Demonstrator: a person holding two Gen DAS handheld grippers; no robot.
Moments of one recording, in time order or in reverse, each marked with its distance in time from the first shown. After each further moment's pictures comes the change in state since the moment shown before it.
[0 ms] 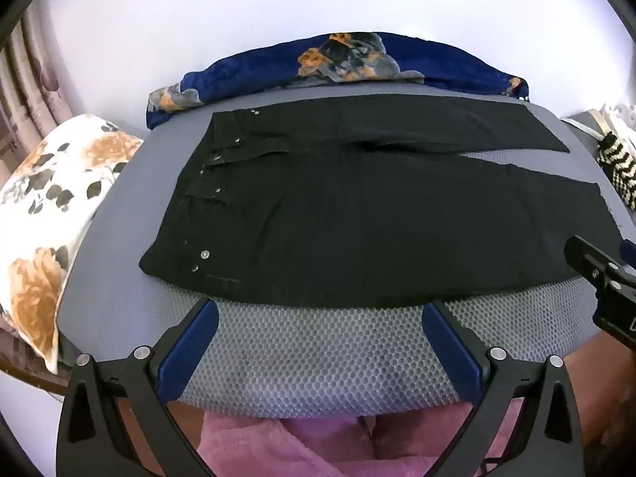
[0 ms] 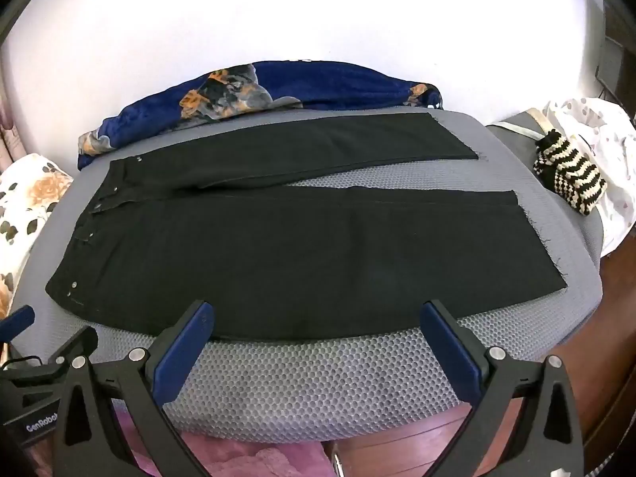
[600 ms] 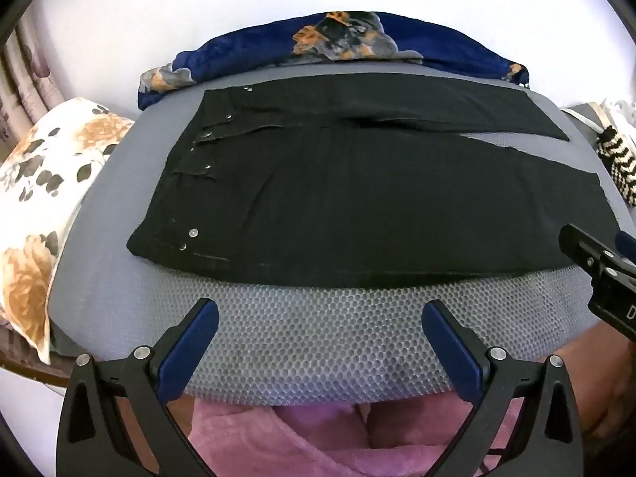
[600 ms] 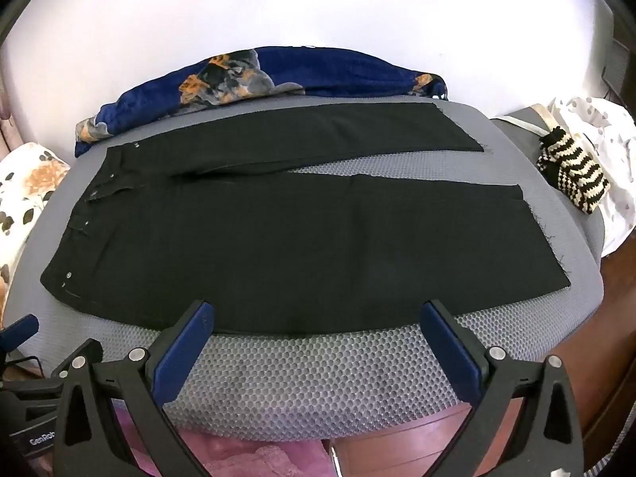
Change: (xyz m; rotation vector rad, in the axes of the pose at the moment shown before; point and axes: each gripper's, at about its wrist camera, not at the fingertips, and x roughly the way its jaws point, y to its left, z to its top) left arm 0.018 0.000 -0.008 -0.008 0.106 -0.054; right arm 0.014 0.008 0.000 -0.018 0.049 -0.018
